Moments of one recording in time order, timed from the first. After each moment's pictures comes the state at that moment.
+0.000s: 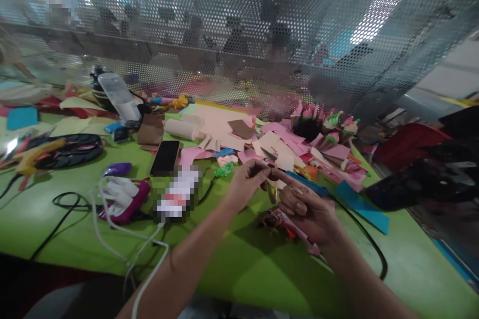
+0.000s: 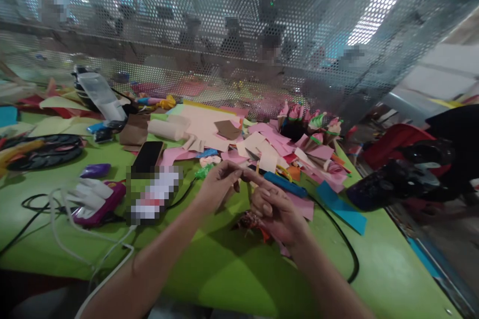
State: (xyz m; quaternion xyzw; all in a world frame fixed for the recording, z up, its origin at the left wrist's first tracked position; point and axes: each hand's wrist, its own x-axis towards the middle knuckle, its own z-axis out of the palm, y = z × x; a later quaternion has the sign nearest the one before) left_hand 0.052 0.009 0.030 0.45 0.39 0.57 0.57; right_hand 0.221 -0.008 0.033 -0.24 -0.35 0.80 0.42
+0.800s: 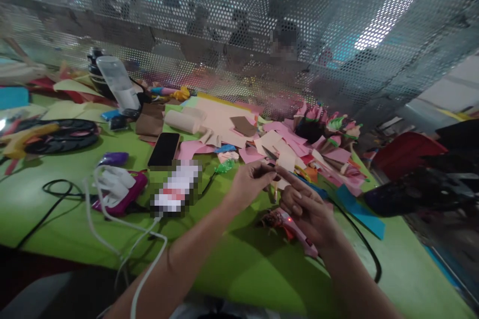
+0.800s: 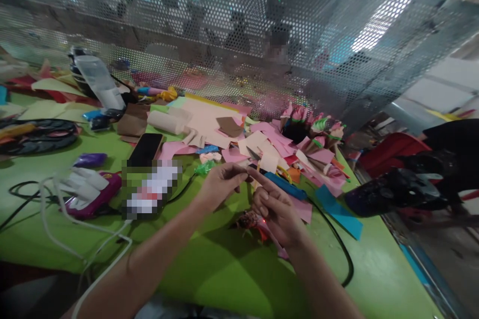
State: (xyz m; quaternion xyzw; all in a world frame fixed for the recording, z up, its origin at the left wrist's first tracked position) left_hand 0.056 0.009 0.027 0.47 0.40 0.56 0.55; right_hand 0.223 -0.007 0.029 -0.30 -0.42 0.73 0.45
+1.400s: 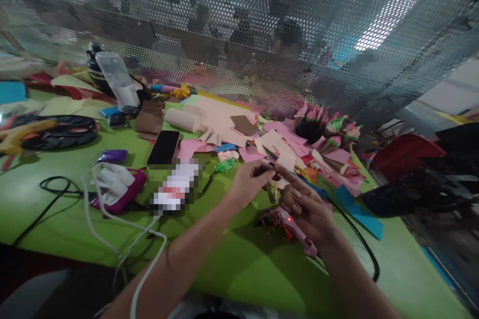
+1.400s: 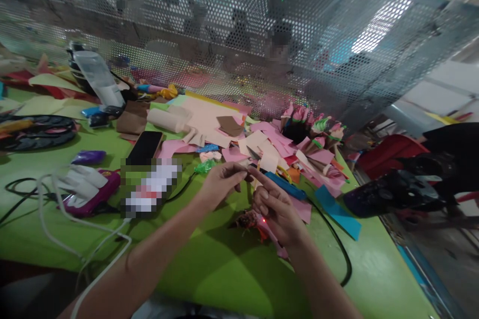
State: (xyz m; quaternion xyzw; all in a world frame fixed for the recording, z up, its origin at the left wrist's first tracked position) left_hand 0.056 0.006 0.031 0.44 0.41 0.55 0.58; right_hand 0.223 -0.005 0.028 -0.31 -0.43 0.72 0.44
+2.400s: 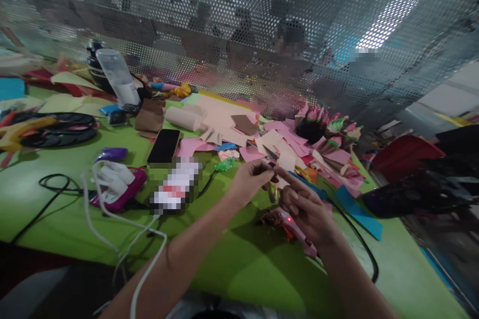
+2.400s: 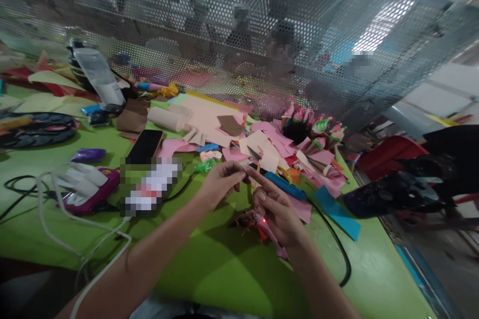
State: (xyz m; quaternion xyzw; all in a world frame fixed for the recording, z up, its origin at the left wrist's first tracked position) left_hand 0.054 0.005 0.037 0.41 0.41 0.54 0.61; right_hand 0.222 -0.006 0.028 -0.33 -0.46 0.70 0.44
